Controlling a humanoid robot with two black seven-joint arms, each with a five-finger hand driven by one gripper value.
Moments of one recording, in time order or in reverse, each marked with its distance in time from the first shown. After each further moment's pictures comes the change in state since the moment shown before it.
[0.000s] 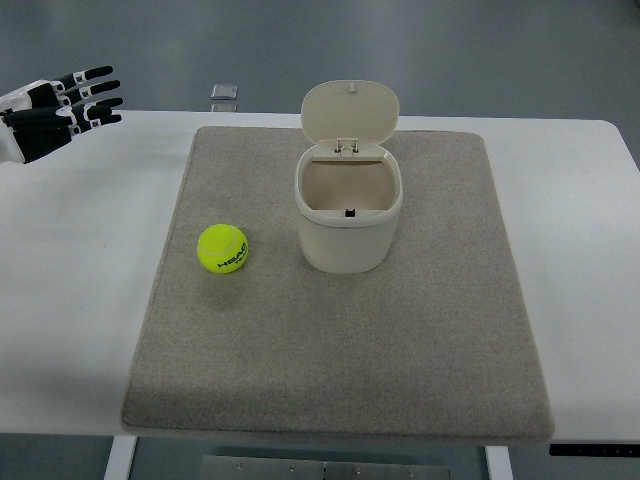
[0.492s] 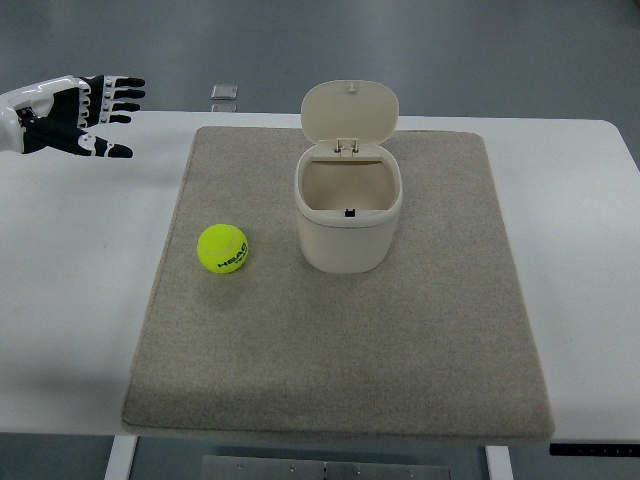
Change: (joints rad) left arm -0.021 0.066 -0.004 -0.179 0.625 0.000 -0.240; right arm 0.000 0.000 0.000 0.000 0.000 0.000 0.000
